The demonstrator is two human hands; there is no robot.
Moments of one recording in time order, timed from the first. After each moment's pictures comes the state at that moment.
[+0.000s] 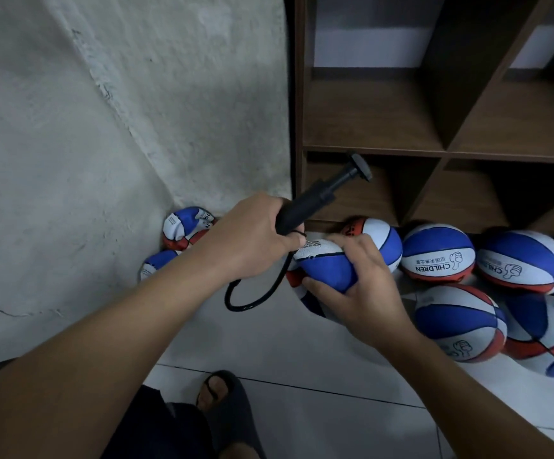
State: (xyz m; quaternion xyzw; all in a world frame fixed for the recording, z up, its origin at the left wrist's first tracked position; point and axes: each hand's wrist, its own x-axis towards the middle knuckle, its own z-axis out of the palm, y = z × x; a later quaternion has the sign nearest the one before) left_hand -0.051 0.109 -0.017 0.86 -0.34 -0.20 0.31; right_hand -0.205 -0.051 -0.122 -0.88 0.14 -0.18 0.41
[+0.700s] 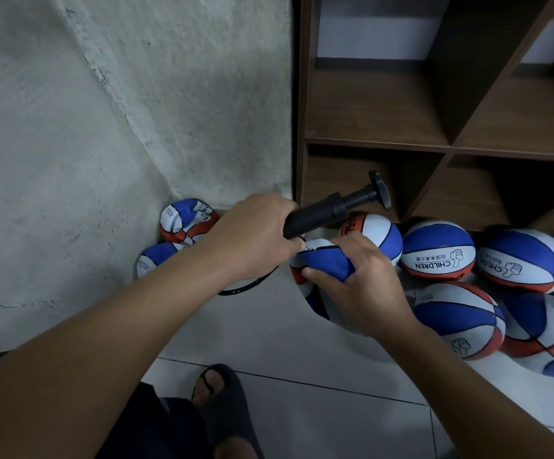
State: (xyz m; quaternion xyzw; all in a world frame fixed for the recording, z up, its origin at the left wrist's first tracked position) left_hand -0.053 0.105 -0.026 0.89 -0.38 -0.14 0.22; right_hand -0.197 -0.056 -0.124 -0.91 0.14 -0.17 0.36
